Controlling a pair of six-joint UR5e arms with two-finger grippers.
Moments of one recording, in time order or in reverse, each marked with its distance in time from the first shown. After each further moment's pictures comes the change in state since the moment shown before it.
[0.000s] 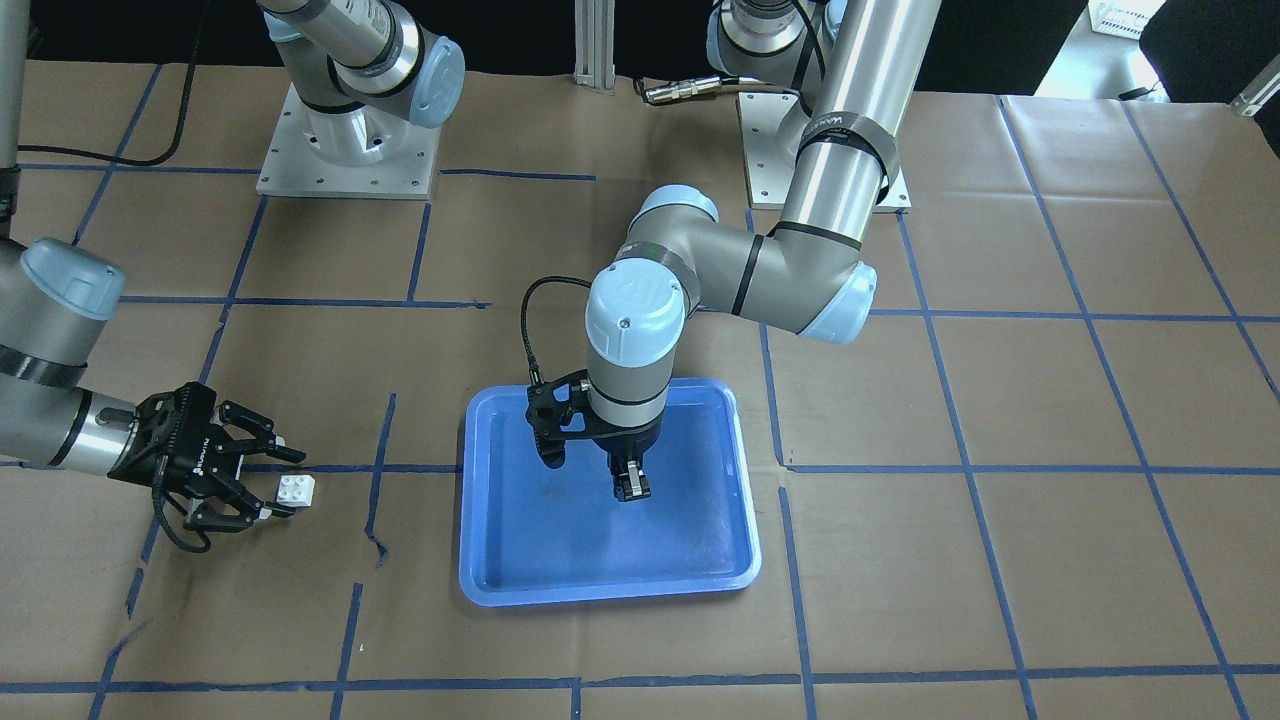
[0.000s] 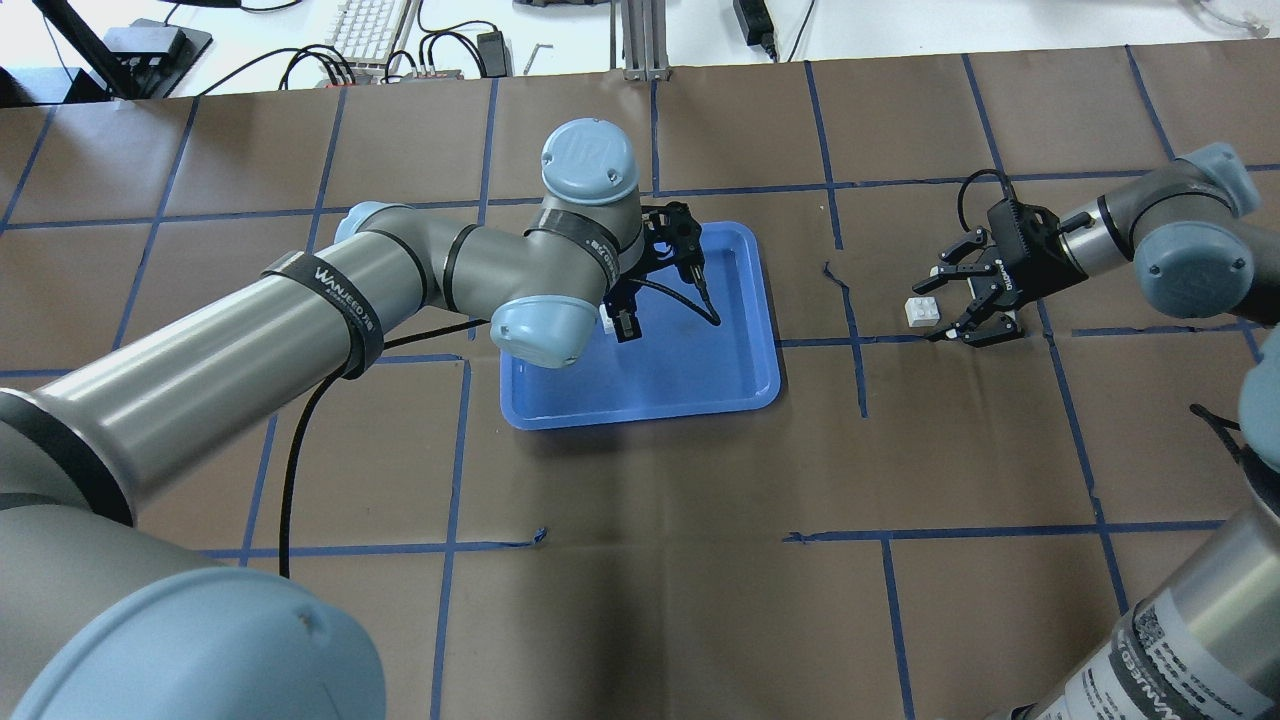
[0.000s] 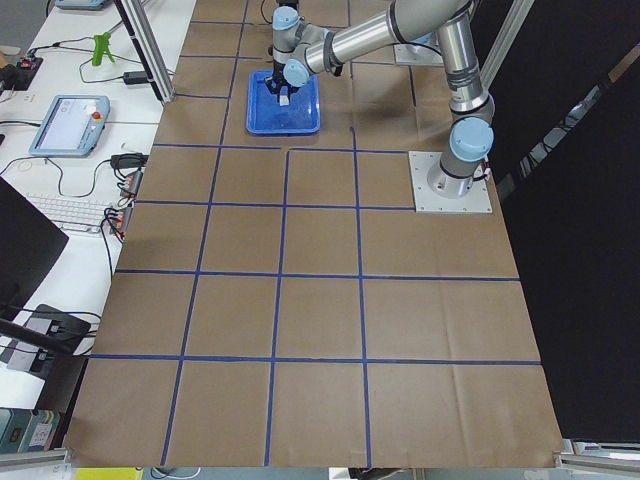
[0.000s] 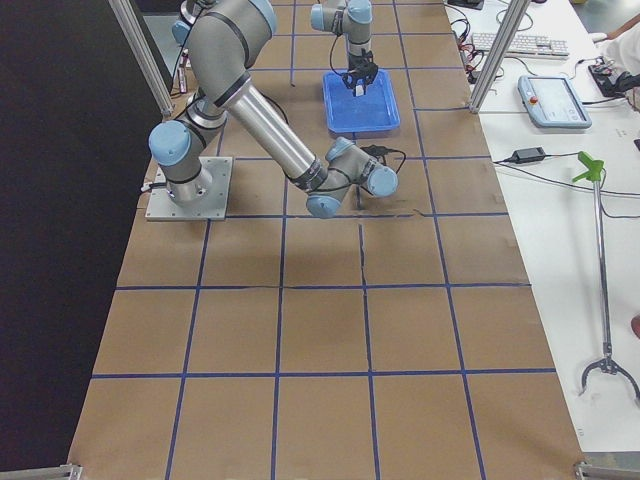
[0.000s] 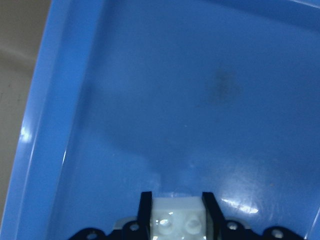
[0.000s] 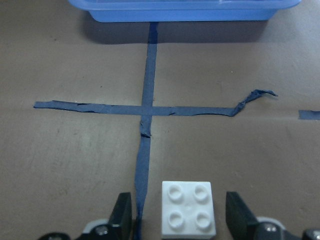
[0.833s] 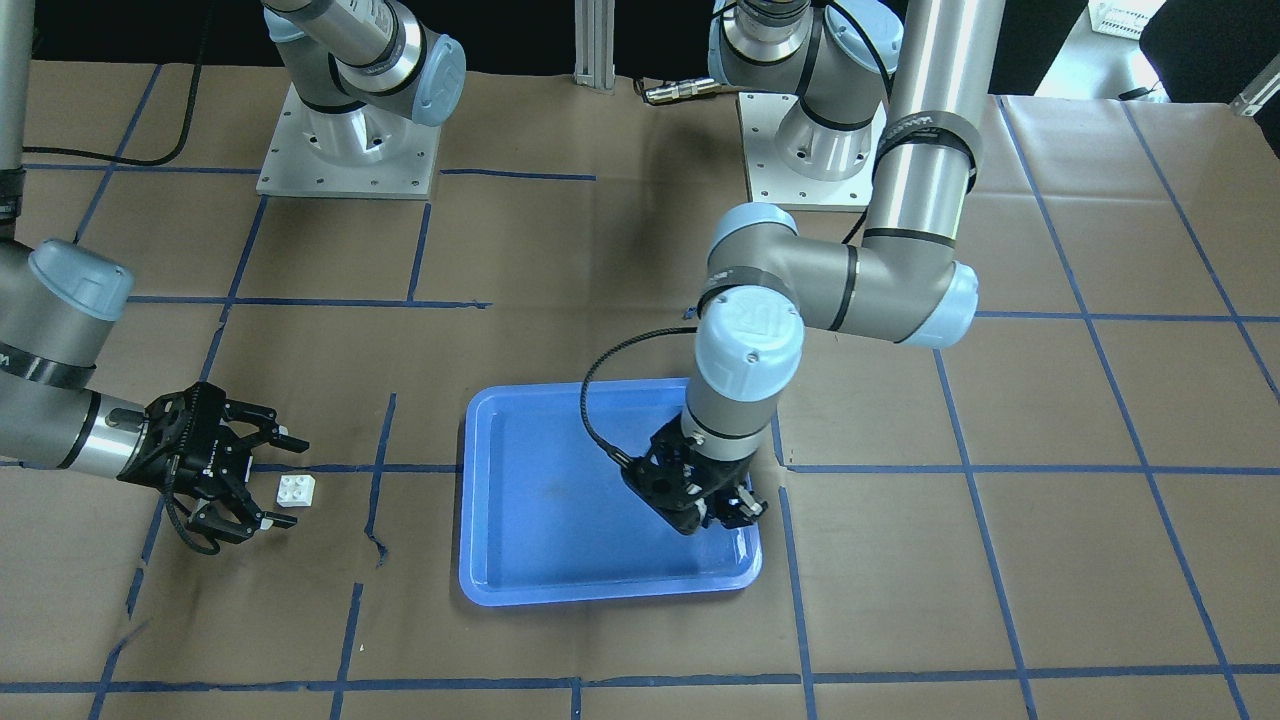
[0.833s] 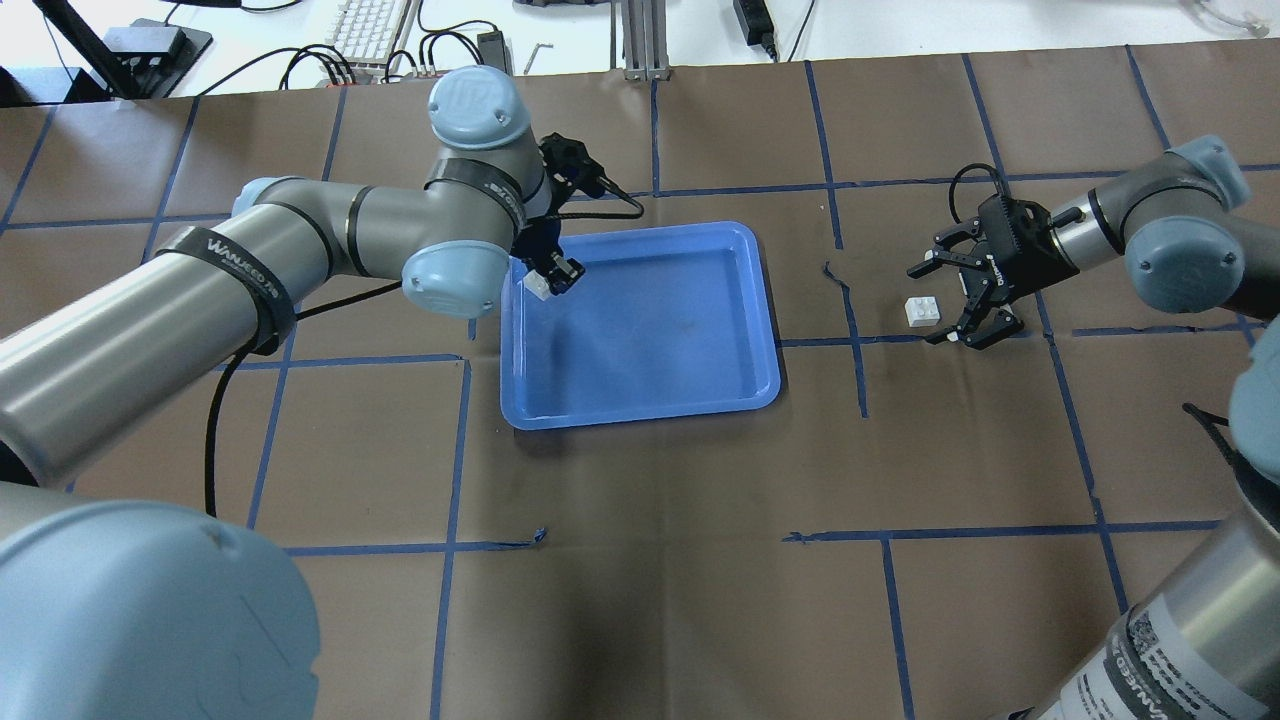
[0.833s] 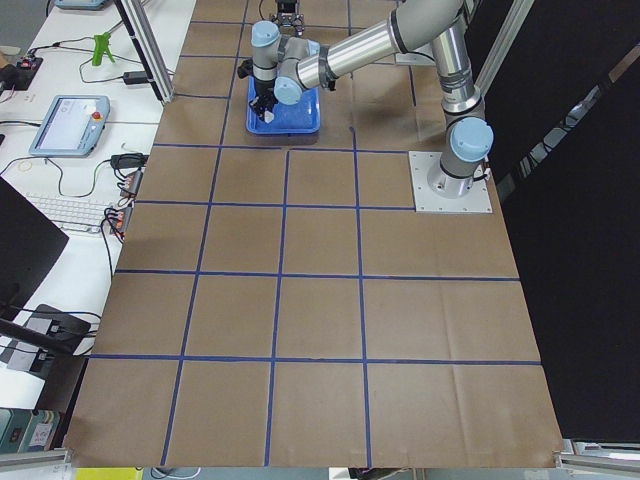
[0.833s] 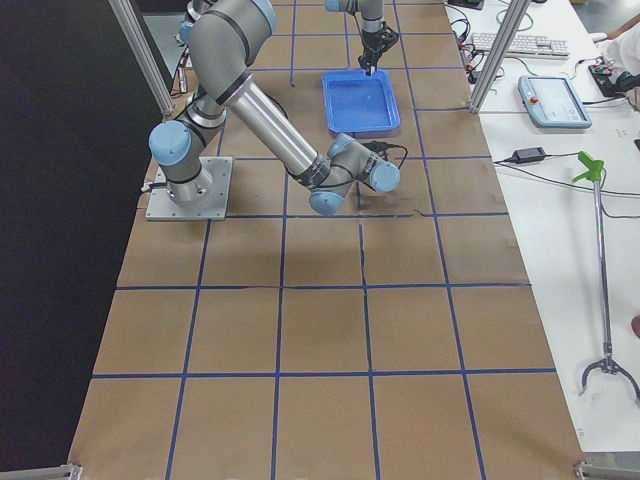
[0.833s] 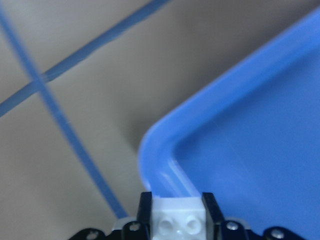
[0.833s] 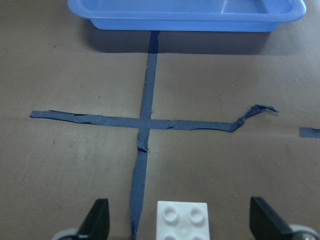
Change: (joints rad) left arm 0.111 0.033 0.012 -0.026 0.001 -0.397; right arm 0.022 -0.002 -0.001 0.001 0.004 -0.006
